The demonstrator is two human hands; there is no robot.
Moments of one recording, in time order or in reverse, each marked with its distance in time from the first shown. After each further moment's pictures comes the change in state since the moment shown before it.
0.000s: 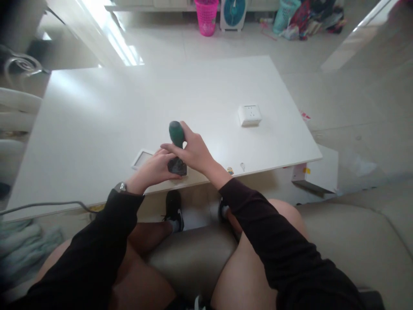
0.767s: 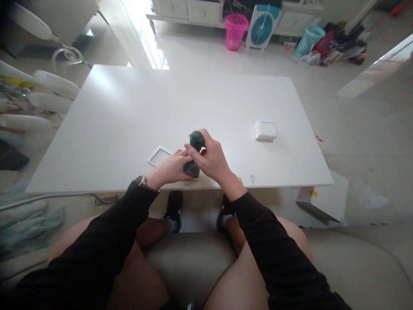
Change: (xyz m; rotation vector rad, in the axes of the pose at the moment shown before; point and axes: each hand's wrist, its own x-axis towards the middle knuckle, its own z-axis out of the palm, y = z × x) left_hand 0.000 0.007 0.003 0.005 0.034 0.010; right_hand -0.003 -0.022 -0.008 0.071 -0.037 -0.032
